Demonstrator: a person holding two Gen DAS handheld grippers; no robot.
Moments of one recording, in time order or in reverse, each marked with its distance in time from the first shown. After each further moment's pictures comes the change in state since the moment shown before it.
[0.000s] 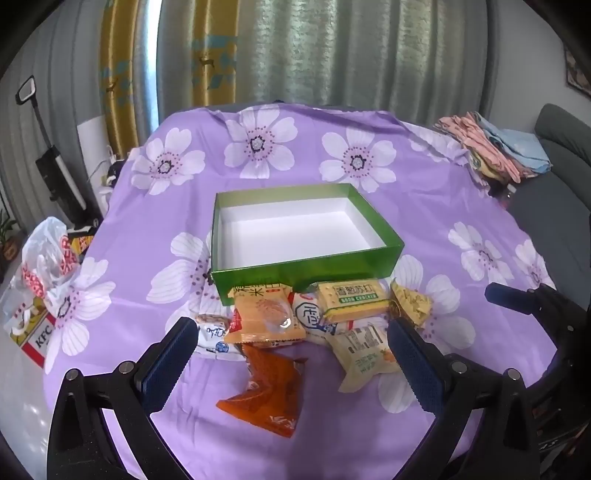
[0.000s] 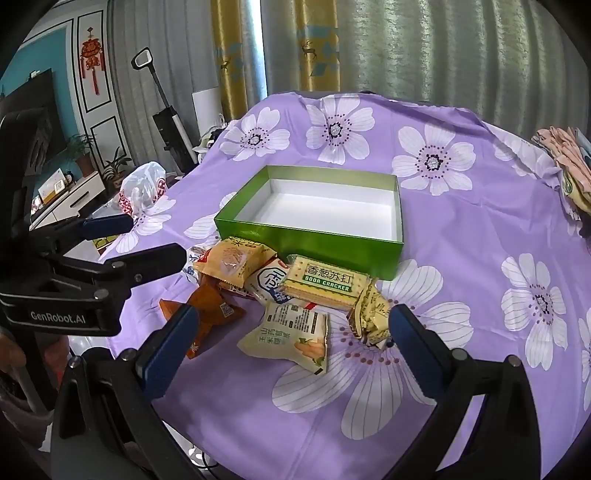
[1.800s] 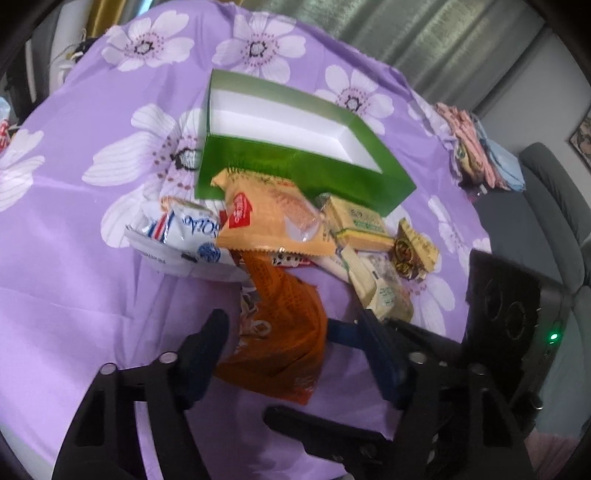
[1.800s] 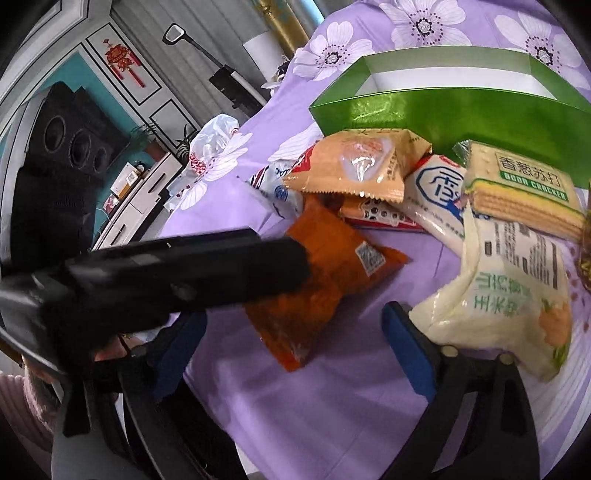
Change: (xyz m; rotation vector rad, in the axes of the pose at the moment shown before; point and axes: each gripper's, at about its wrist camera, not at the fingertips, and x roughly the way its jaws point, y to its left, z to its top) left arm 0.078 0.075 -0.055 -0.214 0.264 -0.328; right arm 0.139 0.076 -0.039 0.126 0.247 0.432
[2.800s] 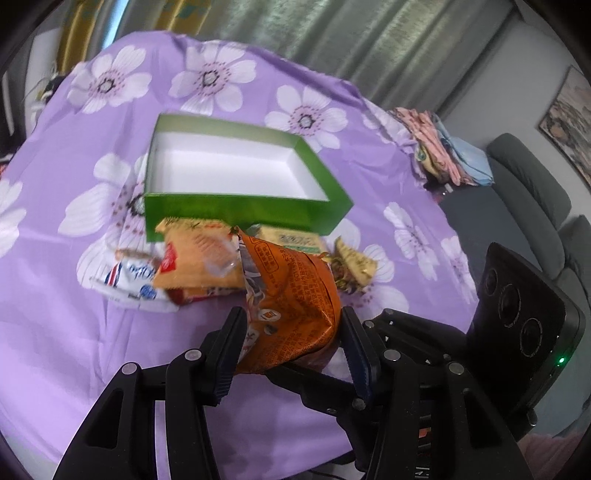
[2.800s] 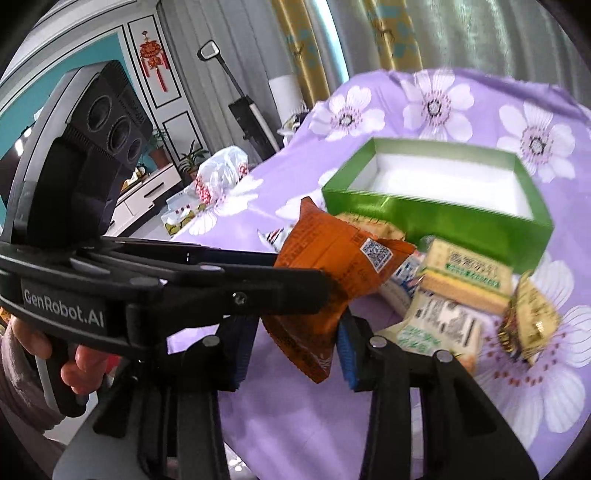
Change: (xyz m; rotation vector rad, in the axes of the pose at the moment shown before) left arm -0.035 -0.057 0.016 0.099 -0.063 -0.078; right arm -0.076 0.011 0.004 -0.200 -0.196 -0.094
